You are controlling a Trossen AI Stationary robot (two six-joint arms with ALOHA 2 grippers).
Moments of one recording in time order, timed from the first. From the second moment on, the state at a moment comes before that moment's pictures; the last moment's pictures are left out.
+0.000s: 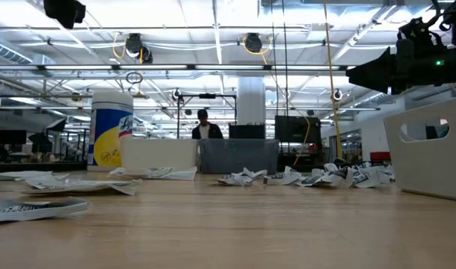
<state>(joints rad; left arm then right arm) 0.08 1.15 1.39 -1.43 0.33 -0.56 -0.19 0.04 0.02 0.13 0.34 -0.07</state>
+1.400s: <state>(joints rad) -0.31 1.39 1.38 -1.49 -0.06 0.36 -0.19 0.04 0.02 0.13 0.34 -0.07</state>
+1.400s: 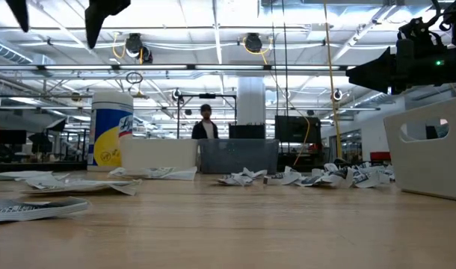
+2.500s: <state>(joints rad) -0.37 1.45 1.14 -1.23 -0.05 0.34 -0.19 0.04 0.02 0.13 0.34 -0.07</state>
